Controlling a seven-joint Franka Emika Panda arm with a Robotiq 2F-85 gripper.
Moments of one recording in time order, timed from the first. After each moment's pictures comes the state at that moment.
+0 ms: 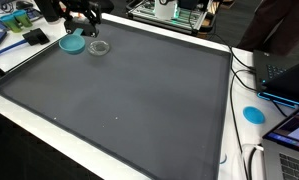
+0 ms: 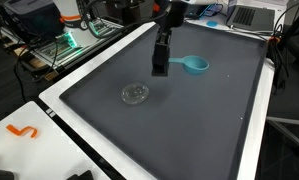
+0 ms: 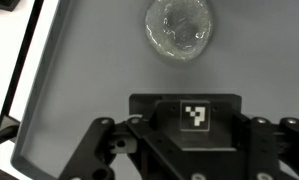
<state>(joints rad) -0.08 0.29 -0.01 -1.92 -0.26 2.15 -0.40</state>
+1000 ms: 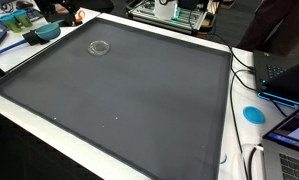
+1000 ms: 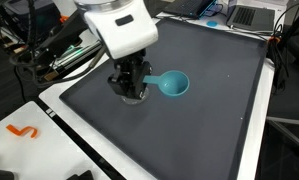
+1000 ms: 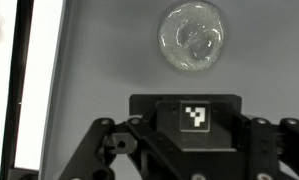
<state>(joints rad) -0.31 0.34 -0.05 -1.85 0.14 2.10 -0.77</state>
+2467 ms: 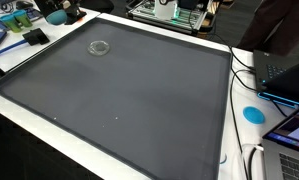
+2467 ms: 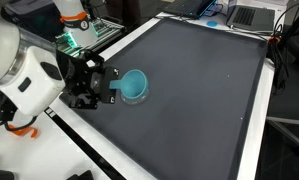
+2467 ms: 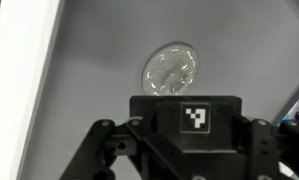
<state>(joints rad) -0.50 0.41 -0.15 -1.85 0.52 1.86 -1.36</state>
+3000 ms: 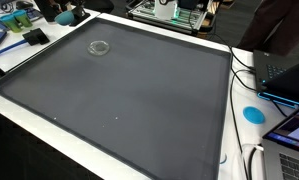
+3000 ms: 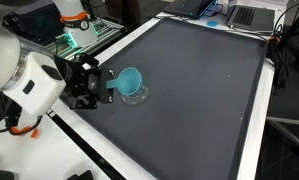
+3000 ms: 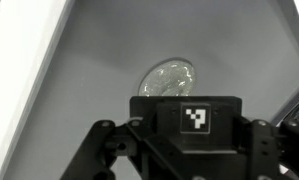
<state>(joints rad) -0.51 0.41 -0.16 -1.88 0.52 1.86 -1.50</state>
